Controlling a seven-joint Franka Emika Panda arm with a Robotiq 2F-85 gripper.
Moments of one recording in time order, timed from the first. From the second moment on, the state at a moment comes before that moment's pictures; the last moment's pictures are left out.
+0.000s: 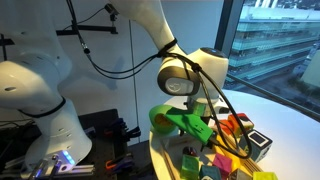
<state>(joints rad) -0.24 0.17 -0.16 -2.47 0.13 2.60 -0.91</state>
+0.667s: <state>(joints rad) -0.29 0.24 -0.14 -2.46 0.14 2.61 -0.98</state>
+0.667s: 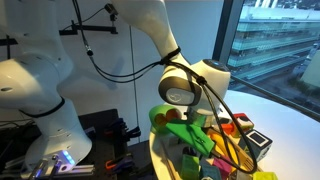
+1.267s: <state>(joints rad) -0.30 0.26 -0.11 -2.45 0.15 2.61 -0.99</state>
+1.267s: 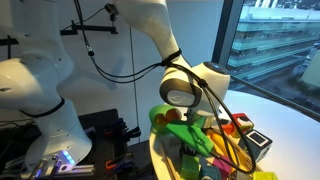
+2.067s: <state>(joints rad) -0.30 0.26 -0.12 -2.42 0.15 2.61 -0.98</state>
